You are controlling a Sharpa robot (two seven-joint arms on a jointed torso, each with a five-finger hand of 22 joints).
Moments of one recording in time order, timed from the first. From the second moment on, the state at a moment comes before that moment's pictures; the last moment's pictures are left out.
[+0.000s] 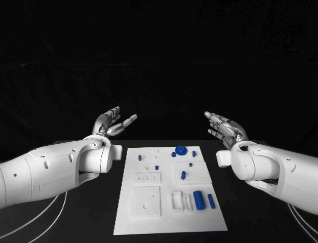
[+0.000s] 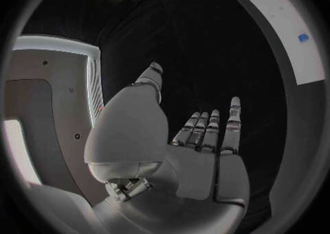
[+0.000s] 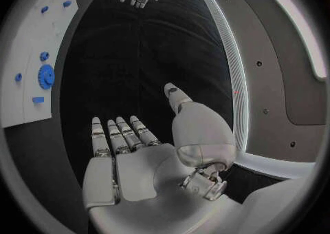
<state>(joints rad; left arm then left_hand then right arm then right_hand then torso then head) 1.30 -0.69 -0.23 1.29 0.02 -0.73 0.45 1.35 -0.26 0.09 0.28 0.11 0.35 0.11 0.03 0.03 0.35 0.10 0.03 0.03 0.39 0.12 0.03 0.03 0.15 0.59 0.28 0.06 0.06 1.12 -0.82 0.01 1.43 -0.02 -0.54 0.33 0.96 0.03 0.18 -0.05 0.26 0.31 0.14 0.03 0.03 0.28 0.20 0.02 0.03 0.22 0.20 0.02 0.02 0.12 0.23 0.28 0.03 0.03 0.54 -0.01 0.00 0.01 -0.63</state>
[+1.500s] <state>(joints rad) 1.36 -0.84 -0.22 1.48 -0.16 -0.50 0.31 1.37 -0.09 0.16 -0.02 0.12 1.04 0.12 0.06 0.07 1.22 0.07 0.06 0.06 1.30 -0.01 0.78 0.42 0.11 1.02 -0.03 1.01 0.60 1.20 -0.68 0.07 1.24 -1.30 -0.34 0.04 1.18 -0.15 0.39 -0.28 0.53 1.08 0.13 0.06 0.07 1.20 0.08 0.06 0.06 1.46 -0.03 0.78 0.77 0.15 1.37 -0.06 0.86 0.64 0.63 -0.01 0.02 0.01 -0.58</state>
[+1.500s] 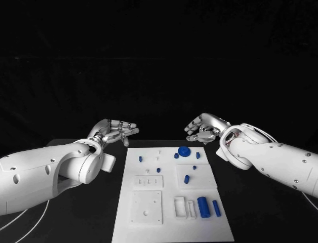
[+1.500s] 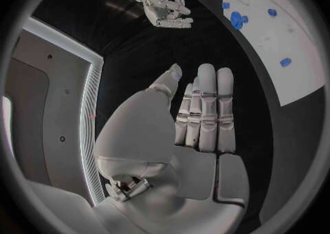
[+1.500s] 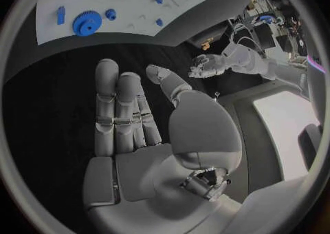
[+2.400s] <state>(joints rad) 1.38 -0.87 -0.17 1.58 -0.29 -0.44 0.24 1.35 -0.11 0.16 -0.06 0.21 1.05 0.12 0.06 0.07 1.16 0.08 0.06 0.06 1.37 -0.02 0.81 0.43 0.14 1.05 -0.04 1.10 0.63 1.20 -0.60 0.06 1.23 -1.68 -0.27 -0.12 1.17 -0.17 0.41 -0.27 0.51 1.08 0.11 0.06 0.07 1.21 0.07 0.06 0.06 1.45 -0.04 0.85 0.68 0.15 1.43 -0.06 0.99 0.98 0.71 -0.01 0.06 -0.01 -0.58</state>
